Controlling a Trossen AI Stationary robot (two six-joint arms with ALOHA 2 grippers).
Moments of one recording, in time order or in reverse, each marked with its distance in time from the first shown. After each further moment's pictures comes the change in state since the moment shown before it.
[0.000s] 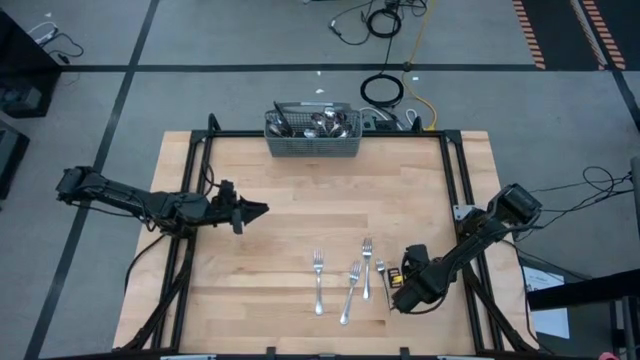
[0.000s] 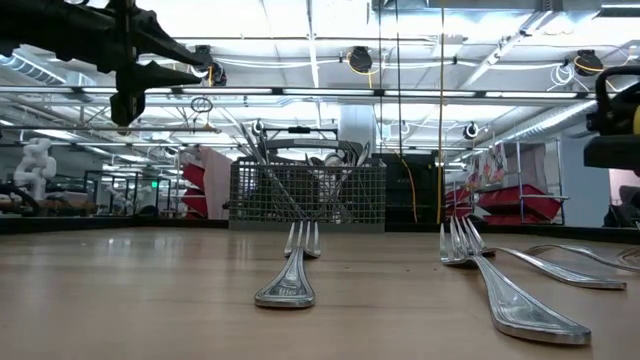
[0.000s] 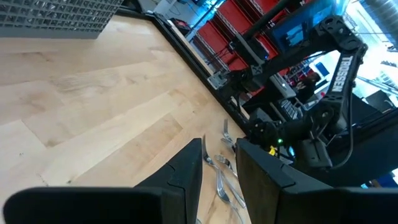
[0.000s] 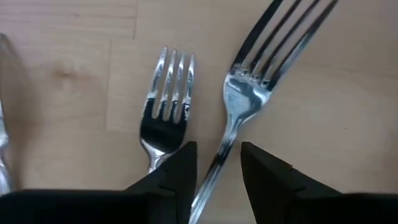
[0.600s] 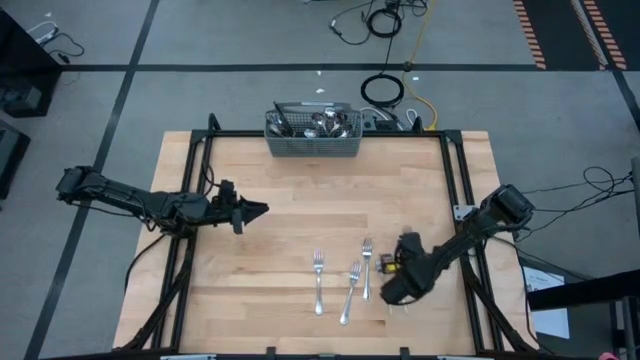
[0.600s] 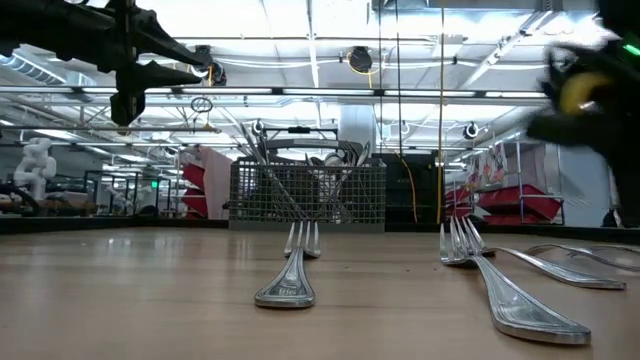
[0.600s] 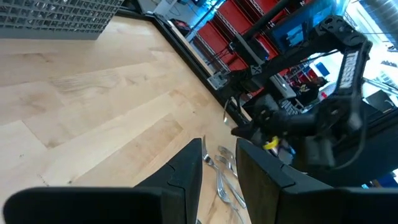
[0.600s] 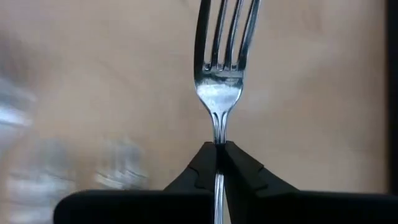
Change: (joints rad) left arm 0.000 0.000 0.000 0.000 -0.002 0.003; right arm -0.076 0.010 0.138 -0.270 0.158 -0.052
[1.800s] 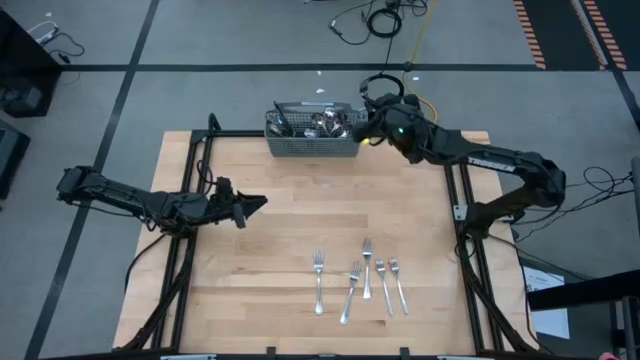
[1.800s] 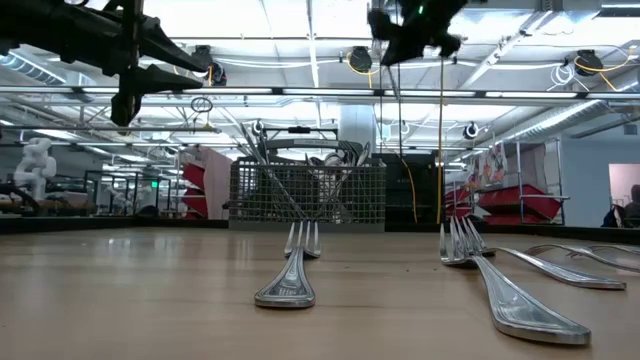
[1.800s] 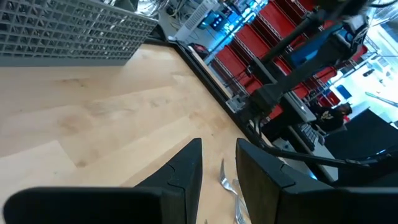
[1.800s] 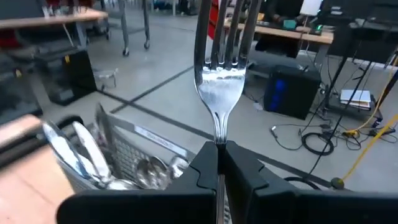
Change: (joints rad) left arm 0.000 0.000 0.000 -0.002 -0.129 0.006; right arm -0.972 -0.415 0.170 1.047 0.459 -1.955
